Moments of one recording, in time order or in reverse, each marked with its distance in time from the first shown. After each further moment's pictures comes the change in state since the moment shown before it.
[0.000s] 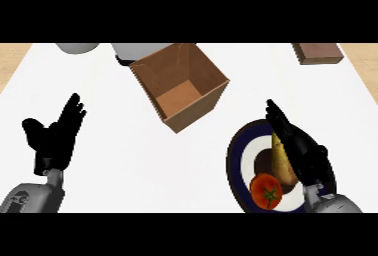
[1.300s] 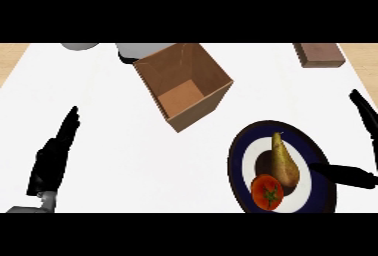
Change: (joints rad) left arm 0.133 0.049 -0.069 -0.114 -0.189 0.007 -0.059; right arm 0.135 -0.281 -0.225 -0.114 0.409 -0.130 -0.171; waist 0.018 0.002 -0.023
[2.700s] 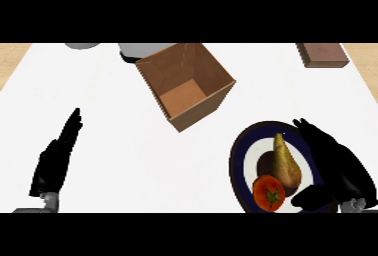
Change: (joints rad) left arm 0.013 -0.084 0.076 0.005 -0.082 -0.086 -0.012; right arm -0.066 0.096 0.228 -0.162 0.350 0.523 0.713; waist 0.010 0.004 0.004
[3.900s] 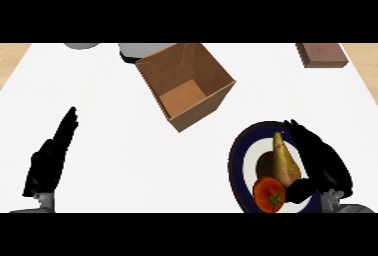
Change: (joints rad) left arm 0.005 -0.074 0.110 -0.031 -0.080 -0.111 0.002; right arm 0.011 0.193 -0.098 0.171 0.210 0.001 -0.193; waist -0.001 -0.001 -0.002
